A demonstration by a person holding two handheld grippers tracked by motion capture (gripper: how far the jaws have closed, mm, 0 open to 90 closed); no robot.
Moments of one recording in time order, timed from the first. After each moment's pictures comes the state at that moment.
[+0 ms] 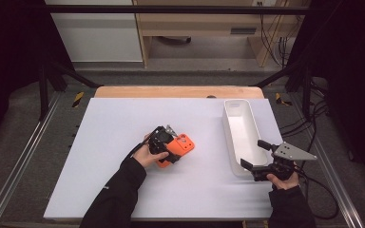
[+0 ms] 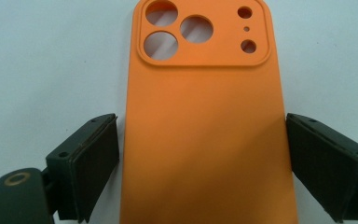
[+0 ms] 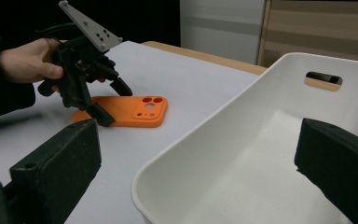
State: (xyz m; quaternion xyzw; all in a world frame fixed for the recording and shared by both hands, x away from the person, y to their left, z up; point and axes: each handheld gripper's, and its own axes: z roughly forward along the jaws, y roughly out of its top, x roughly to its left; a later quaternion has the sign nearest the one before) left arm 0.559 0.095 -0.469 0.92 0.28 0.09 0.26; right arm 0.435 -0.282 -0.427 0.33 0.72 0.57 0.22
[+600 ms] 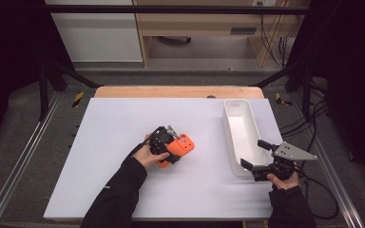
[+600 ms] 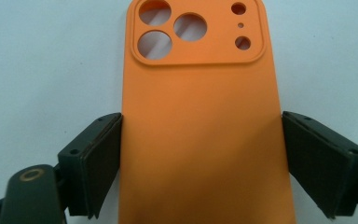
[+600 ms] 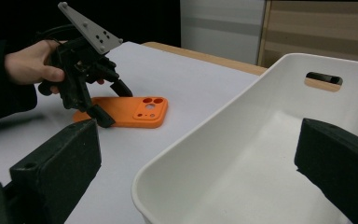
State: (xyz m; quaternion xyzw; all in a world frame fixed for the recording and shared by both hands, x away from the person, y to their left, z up) left arm 0.558 0.094 -0.468 0.92 0.27 0.09 0.26; right arm 0.435 -0.282 -0.426 0.33 0.72 0.57 0.22
